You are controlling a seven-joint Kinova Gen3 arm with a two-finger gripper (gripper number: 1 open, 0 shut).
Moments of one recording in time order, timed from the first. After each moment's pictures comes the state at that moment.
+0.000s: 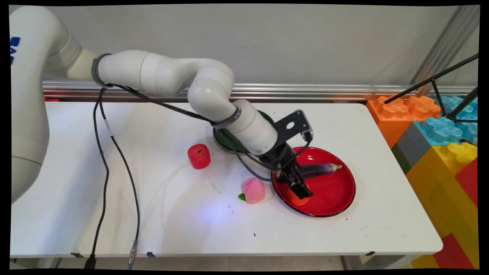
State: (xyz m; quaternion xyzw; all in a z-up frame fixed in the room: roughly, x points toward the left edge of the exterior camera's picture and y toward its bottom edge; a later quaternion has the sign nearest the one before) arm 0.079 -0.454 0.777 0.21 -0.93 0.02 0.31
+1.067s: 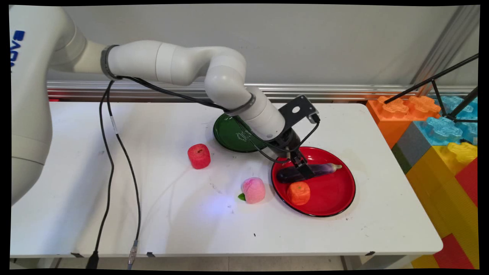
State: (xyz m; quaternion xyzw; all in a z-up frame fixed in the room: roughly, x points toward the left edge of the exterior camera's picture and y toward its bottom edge) arm 0.070 -0.493 0.784 0.28 -0.92 0.04 0.29
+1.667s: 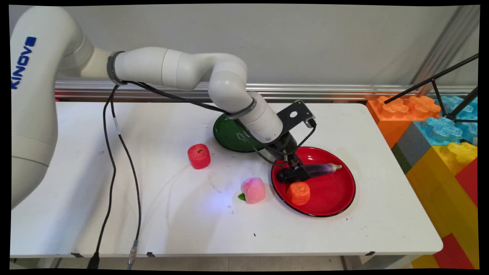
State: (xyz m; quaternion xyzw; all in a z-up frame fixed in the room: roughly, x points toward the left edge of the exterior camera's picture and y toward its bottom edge) arm 0.073 -0.503 0.764 0.28 -0.92 0.04 0.27
